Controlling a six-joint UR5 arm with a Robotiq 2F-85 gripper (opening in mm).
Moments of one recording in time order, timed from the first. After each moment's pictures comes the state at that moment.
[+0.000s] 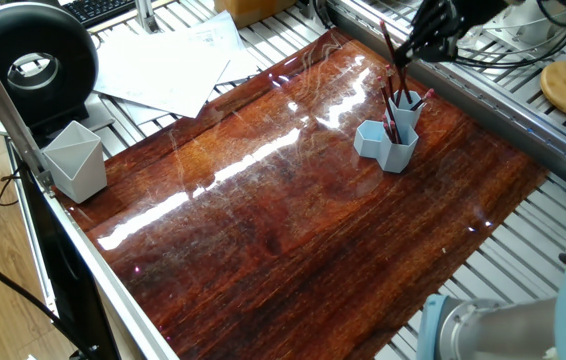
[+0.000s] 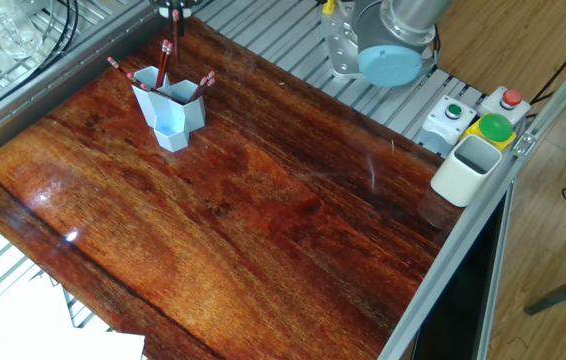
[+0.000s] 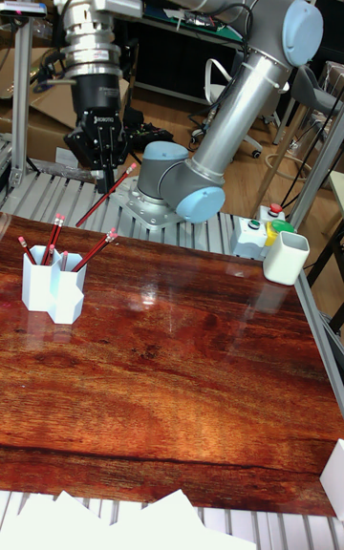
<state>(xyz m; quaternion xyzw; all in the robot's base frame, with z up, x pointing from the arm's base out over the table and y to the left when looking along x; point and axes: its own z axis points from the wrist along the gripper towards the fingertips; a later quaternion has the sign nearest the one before) 0.445 -0.114 0.249 -0.39 0.87 0.06 0.28</state>
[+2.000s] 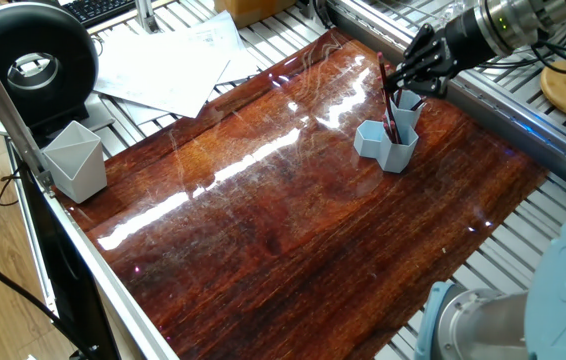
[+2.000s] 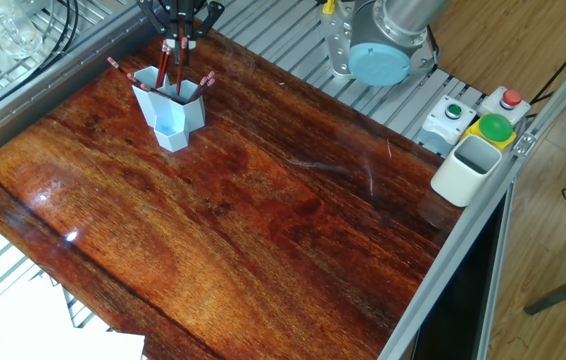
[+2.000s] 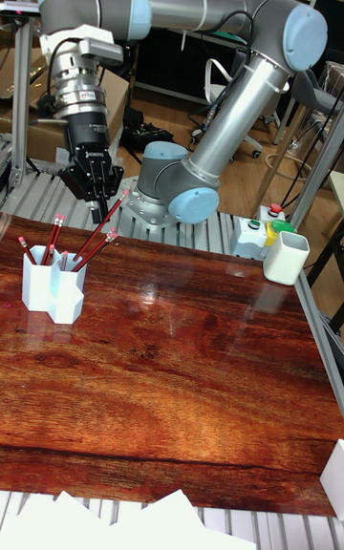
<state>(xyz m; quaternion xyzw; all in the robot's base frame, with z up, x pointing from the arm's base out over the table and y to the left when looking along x) 0.450 -0.114 0.199 -0.41 0.84 0.05 0.35</state>
